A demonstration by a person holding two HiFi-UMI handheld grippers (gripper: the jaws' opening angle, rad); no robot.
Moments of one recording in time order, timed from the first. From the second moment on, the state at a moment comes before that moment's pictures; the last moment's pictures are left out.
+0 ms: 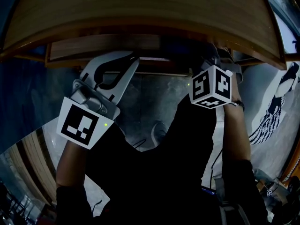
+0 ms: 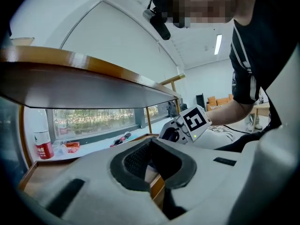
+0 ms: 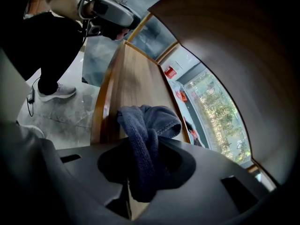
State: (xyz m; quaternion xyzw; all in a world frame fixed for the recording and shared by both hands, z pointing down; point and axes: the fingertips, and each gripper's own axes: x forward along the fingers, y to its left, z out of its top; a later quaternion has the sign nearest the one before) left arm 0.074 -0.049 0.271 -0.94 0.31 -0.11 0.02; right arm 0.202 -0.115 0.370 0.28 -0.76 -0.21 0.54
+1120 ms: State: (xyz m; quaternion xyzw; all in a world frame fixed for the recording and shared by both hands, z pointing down) left arm 0.008 -0.047 0.269 -0.92 0.37 -0.11 0.01; right arm 0.113 -0.116 0.344 0.28 -0.79 -0.24 0.49
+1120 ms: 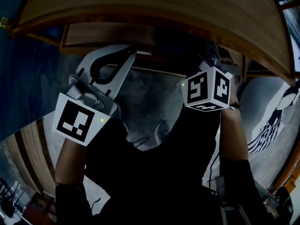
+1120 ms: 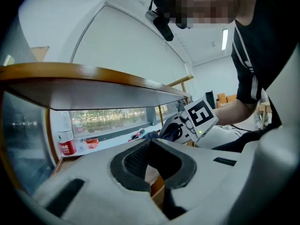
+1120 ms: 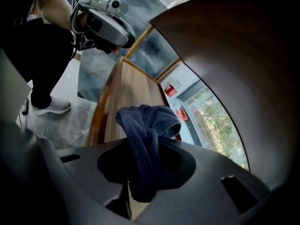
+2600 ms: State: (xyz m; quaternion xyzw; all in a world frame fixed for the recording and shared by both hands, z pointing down) left arm -0.141 -0.030 0.287 -0.86 0.49 -0.13 -0.01; right arm -0.122 -0.112 0.371 0.13 -0.83 -0.30 0.45
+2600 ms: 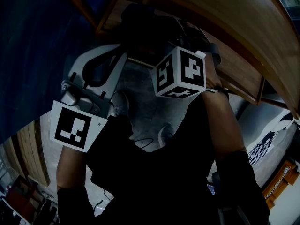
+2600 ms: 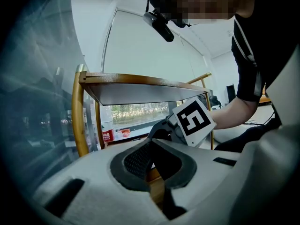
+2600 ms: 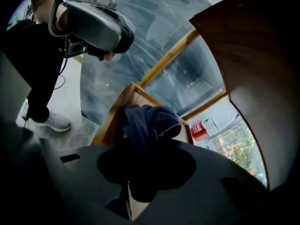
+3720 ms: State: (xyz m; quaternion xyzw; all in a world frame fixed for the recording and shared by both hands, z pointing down) left arm -0.011 -0.066 0.281 -0.90 0.42 -0.13 0.03; right arm 0.086 -0.127 0.386 0.20 -0.79 -0.25 0.53
